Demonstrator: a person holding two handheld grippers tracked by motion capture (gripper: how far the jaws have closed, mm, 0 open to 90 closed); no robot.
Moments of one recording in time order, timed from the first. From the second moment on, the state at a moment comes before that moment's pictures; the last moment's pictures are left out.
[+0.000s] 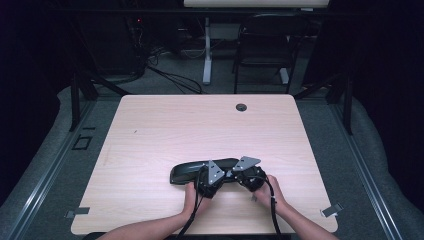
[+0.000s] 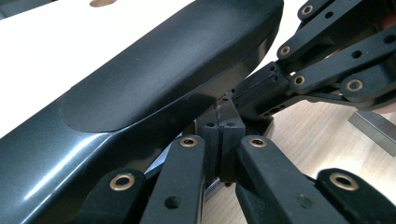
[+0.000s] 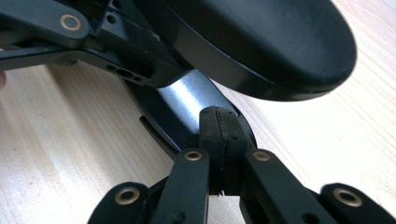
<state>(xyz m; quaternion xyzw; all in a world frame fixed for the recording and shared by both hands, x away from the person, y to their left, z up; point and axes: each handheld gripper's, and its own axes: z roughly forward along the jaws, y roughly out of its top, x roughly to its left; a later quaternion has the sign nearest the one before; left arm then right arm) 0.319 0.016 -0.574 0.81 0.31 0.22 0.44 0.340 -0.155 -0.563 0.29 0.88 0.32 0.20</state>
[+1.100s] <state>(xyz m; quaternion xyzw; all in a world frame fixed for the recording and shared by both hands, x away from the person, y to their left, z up) 0.320 0.016 -0.578 0.80 0.32 0.23 0.46 0.342 -0.159 -0.566 0.30 0.87 0.34 0.20</state>
